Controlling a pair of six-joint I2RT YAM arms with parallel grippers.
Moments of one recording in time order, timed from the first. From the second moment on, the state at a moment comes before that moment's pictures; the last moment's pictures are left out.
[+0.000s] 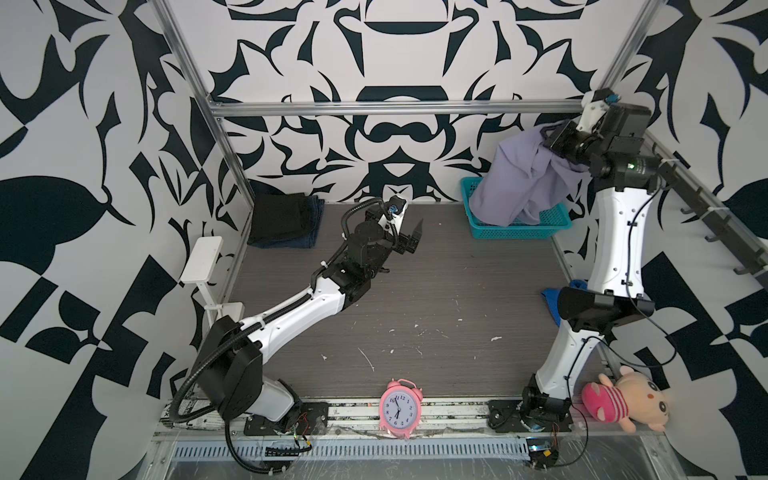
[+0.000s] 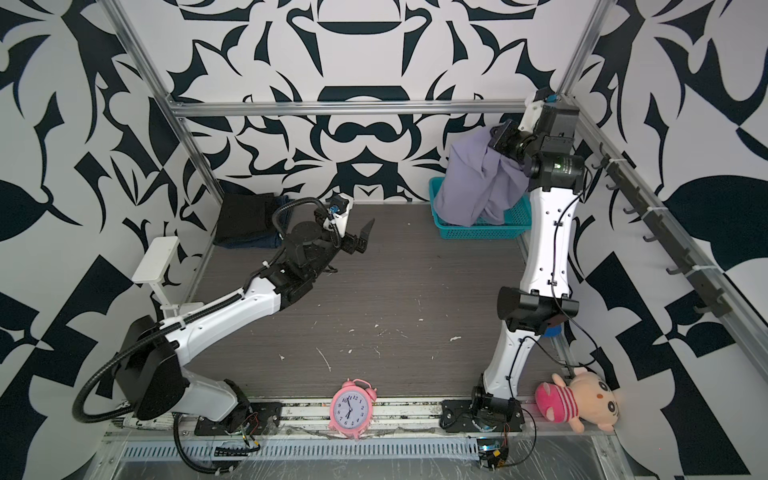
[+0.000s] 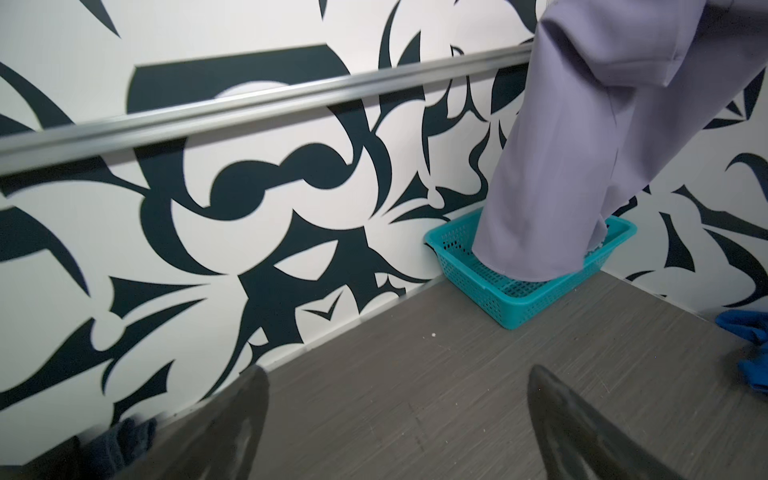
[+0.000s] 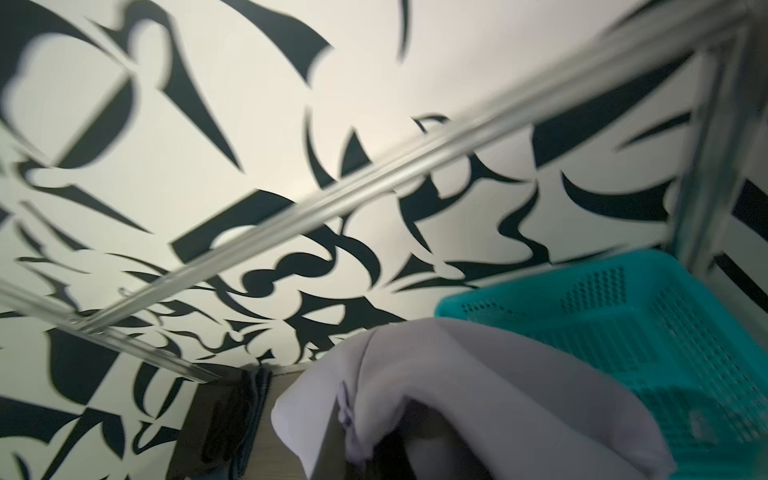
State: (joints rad) left arm -0.76 1.44 1.12 0.33 -0.23 0.14; right arm -0.16 1.97 2.72 -0.94 -0.45 0.46
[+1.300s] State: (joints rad) left arm -0.73 0.98 0.38 0.32 -0.19 -0.06; right arm 0.42 1.37 1.13 -0.05 -0.01 0.86
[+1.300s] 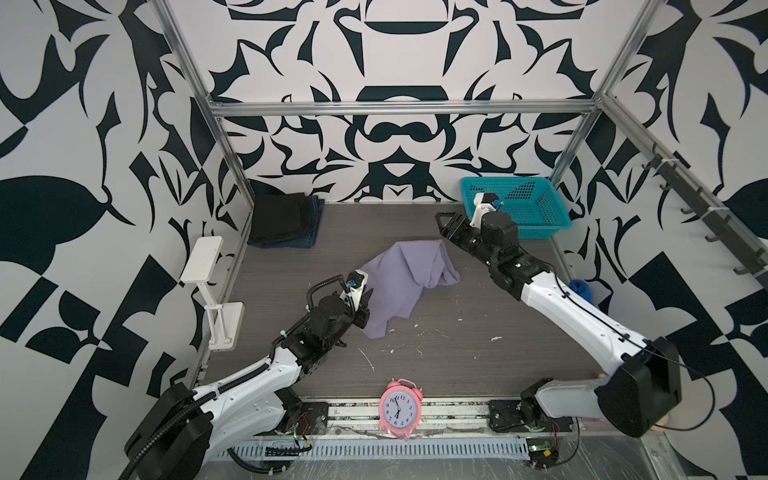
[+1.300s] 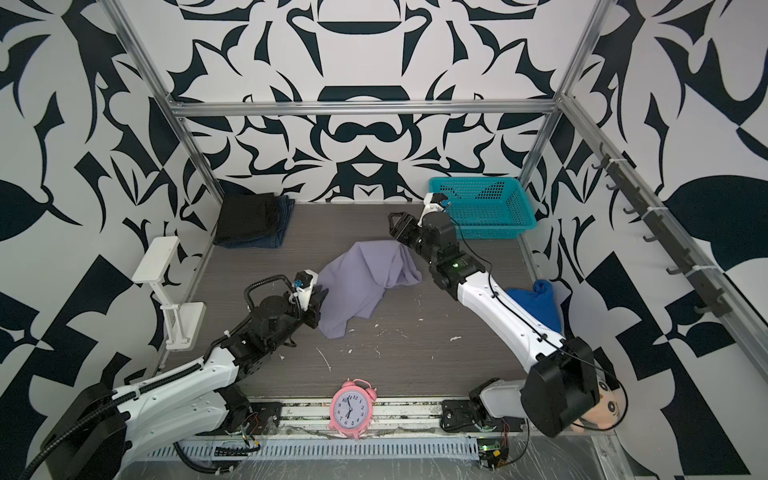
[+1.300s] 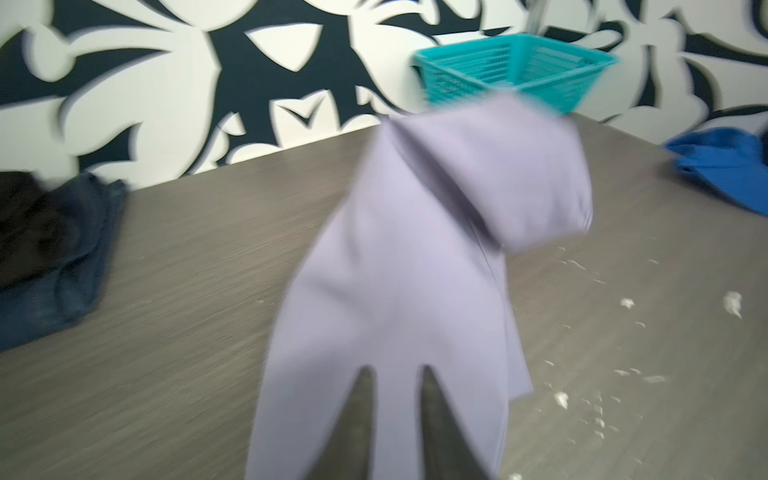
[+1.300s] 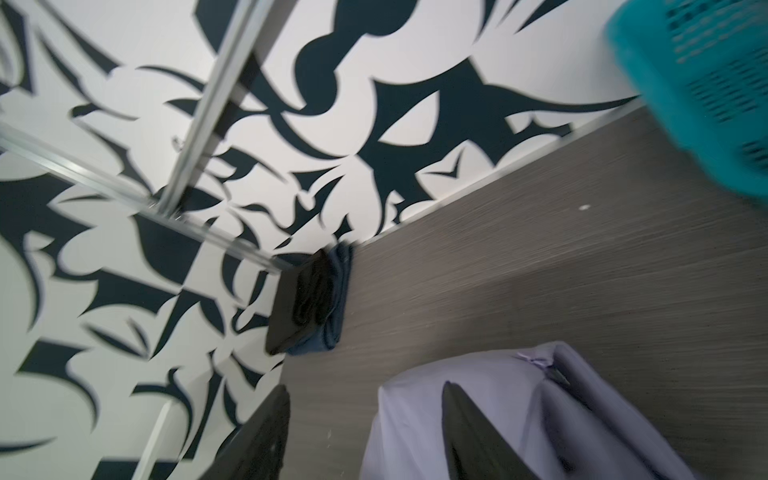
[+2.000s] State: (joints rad) left arm -0.71 0.87 0.25 0.07 -0.14 -0.58; right arm 0.23 1.50 1.00 -0.33 -0.22 0.51
